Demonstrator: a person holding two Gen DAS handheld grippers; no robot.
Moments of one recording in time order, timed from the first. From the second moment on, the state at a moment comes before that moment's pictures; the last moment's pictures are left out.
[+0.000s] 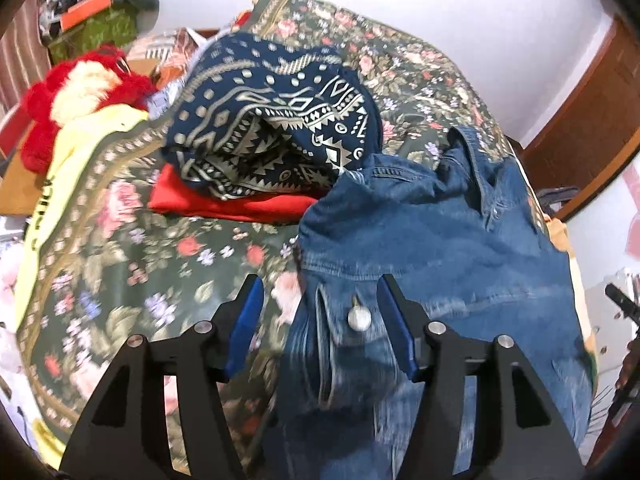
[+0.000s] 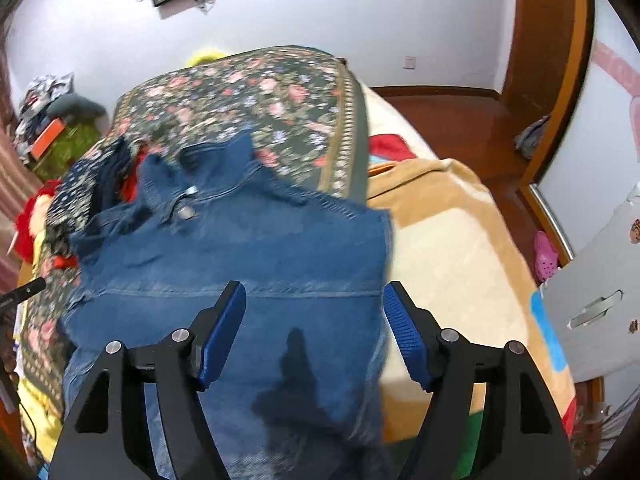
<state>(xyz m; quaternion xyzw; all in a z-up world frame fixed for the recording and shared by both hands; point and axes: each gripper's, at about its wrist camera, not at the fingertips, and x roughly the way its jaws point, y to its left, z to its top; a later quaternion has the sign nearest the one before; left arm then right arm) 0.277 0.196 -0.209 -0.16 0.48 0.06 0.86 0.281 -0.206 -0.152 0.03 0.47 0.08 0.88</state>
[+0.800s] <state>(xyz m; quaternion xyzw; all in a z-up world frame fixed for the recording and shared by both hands) 0.373 0.178 -0.252 -0.03 0.48 0.05 0.87 0.379 -0.245 -0.248 0.18 0.55 0.08 0.81</state>
